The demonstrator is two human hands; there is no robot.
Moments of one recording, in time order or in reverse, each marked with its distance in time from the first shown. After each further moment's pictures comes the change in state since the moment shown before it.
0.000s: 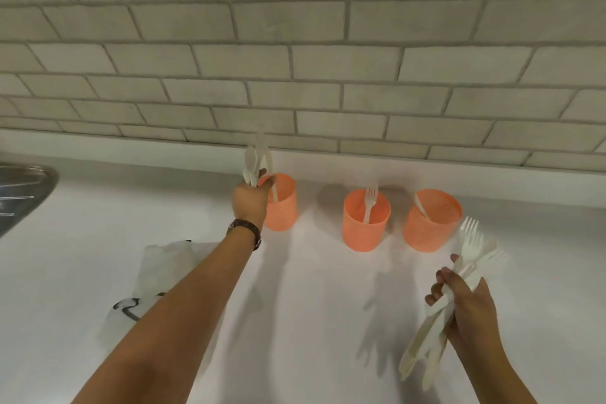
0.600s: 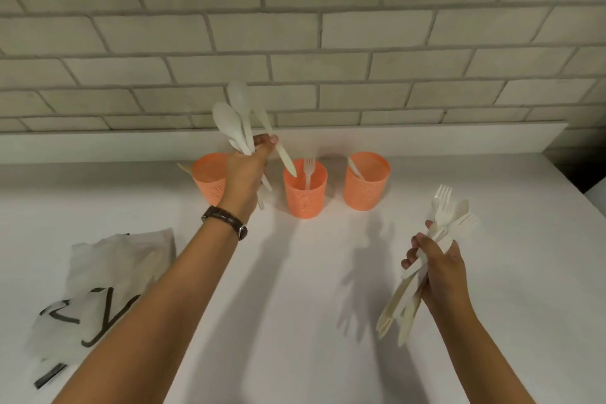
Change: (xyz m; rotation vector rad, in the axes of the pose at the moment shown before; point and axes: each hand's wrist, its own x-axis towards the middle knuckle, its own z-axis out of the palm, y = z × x) left_hand -0.106 0.064 0.053 -0.227 -0.306 -0.024; right_hand -0.023 -0.023 -0.054 0.022 0.132 -0.031
